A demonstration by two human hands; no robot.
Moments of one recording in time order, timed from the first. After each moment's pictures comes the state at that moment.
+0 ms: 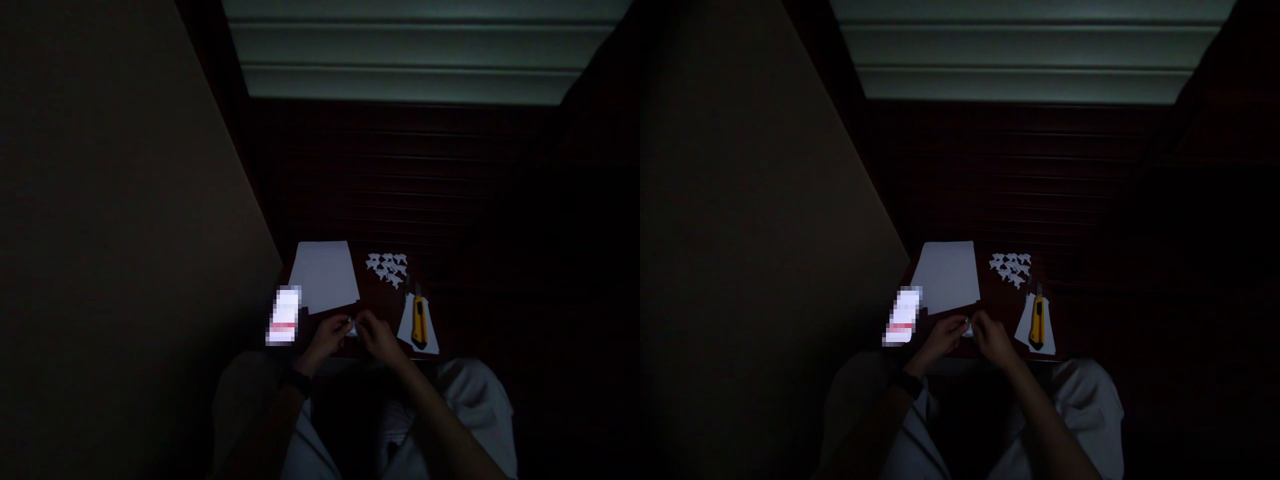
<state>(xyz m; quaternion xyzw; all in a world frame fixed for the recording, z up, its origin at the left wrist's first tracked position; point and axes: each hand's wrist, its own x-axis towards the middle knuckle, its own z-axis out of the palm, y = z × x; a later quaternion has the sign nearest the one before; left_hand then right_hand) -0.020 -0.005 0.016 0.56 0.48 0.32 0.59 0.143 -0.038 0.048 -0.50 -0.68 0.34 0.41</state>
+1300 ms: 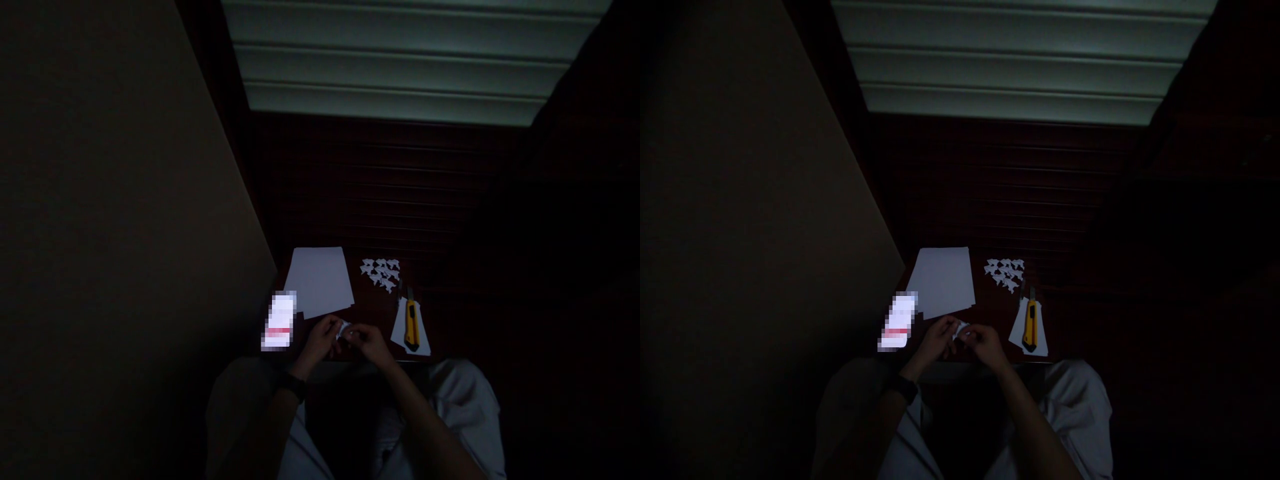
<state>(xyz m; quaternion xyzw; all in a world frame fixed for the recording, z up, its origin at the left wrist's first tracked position) -0.021 -0.005 0.016 0.57 0.46 0.36 0.58 0.136 -0.032 0.009 -0.50 -0.57 0.49 0.43</state>
